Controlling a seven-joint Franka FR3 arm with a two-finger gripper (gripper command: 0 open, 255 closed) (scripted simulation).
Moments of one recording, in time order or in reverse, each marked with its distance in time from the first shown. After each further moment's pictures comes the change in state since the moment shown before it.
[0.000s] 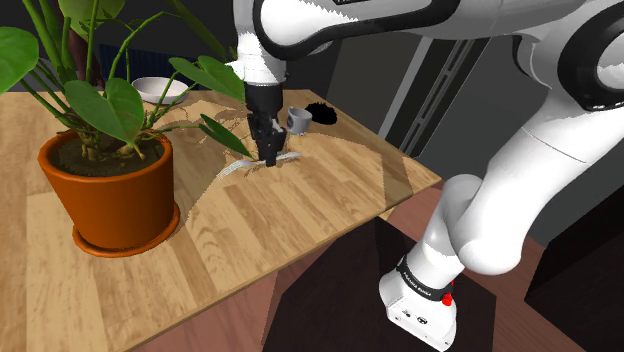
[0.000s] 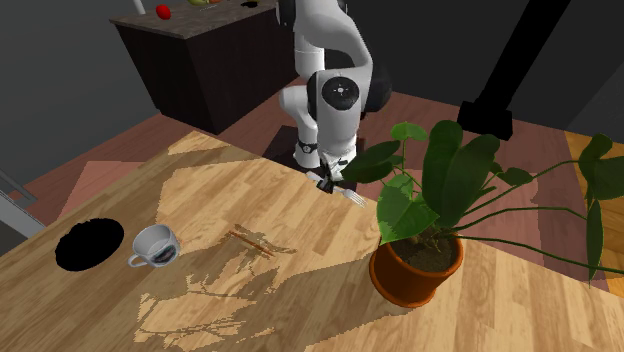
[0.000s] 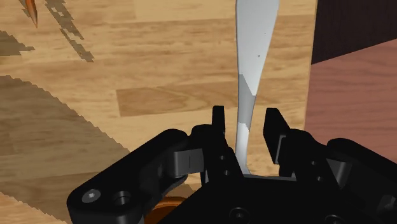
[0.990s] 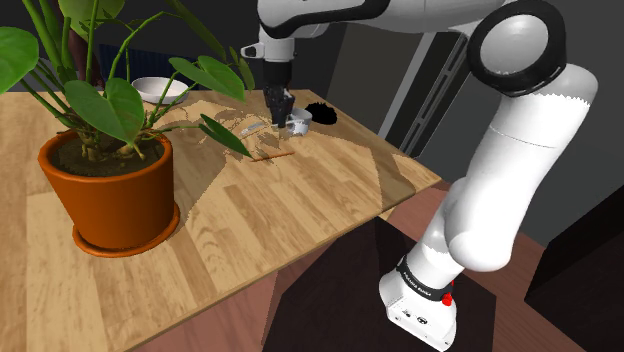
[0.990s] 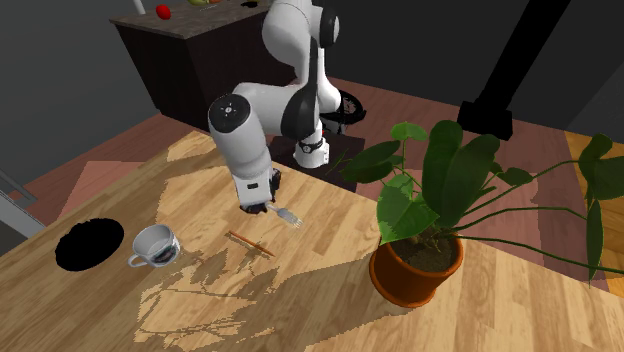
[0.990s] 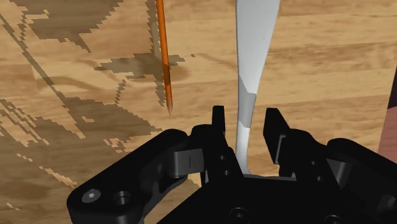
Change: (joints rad) arm -0.168 0.241 -0.163 0.300 -0.059 -0.065 -0.315
